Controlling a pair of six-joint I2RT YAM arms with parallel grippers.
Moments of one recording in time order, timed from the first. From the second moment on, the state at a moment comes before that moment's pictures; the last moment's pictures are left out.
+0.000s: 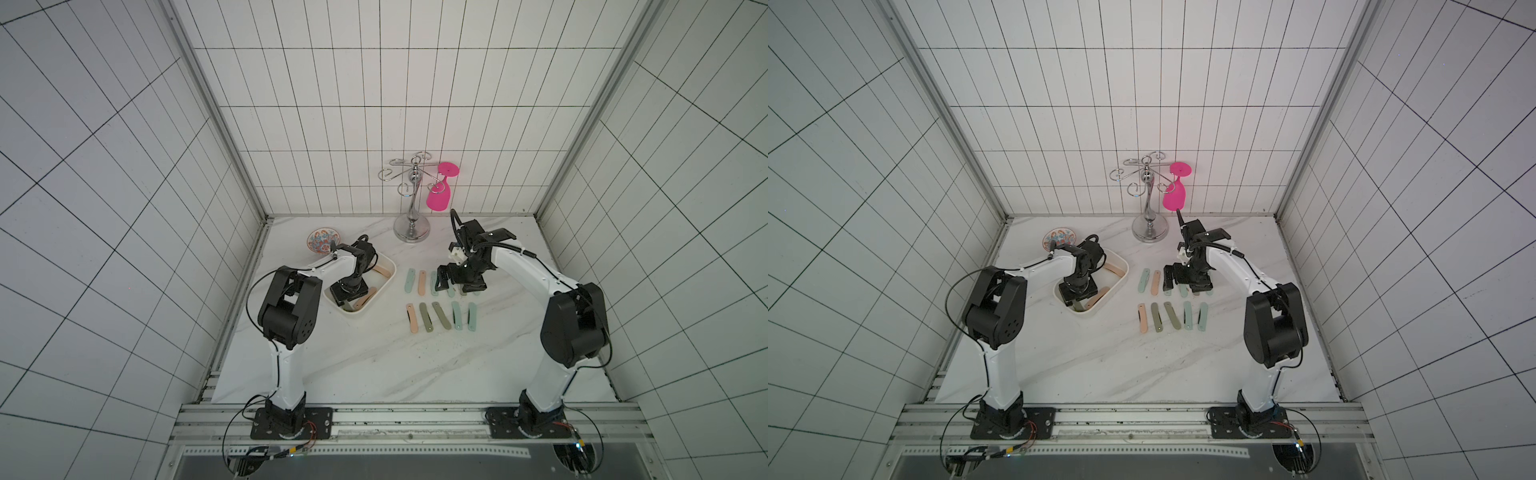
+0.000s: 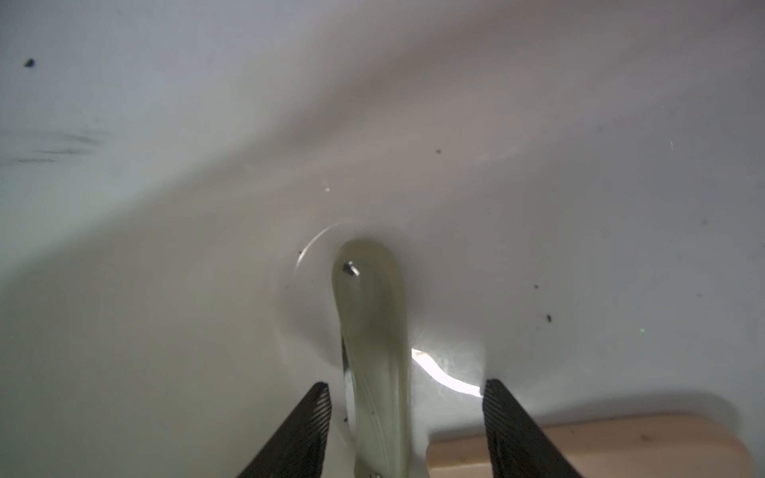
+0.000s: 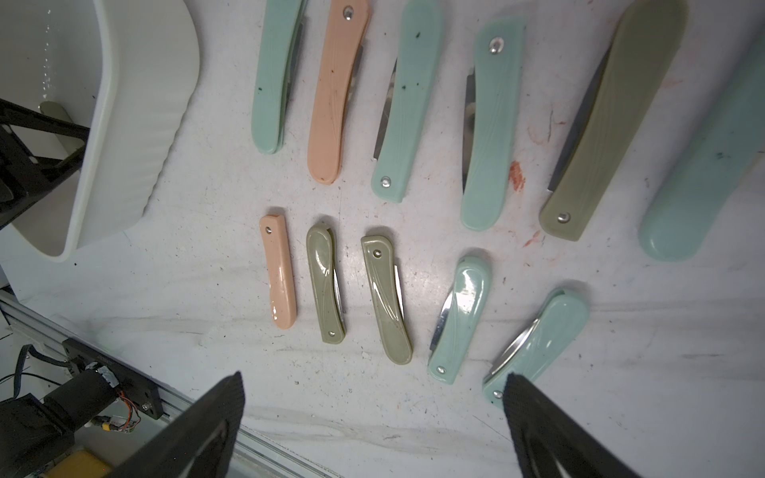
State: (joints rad) left arm -0.41 2.00 1.42 -0.99 -0.19 -0.97; right arm 0.35 1.79 1.50 -1.09 -0.30 0.22
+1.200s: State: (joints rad) left arm -0.39 1.91 1.32 -0.75 -0.14 -0.84; right arm 0.36 1.82 1.53 -1.08 -0.35 0.22
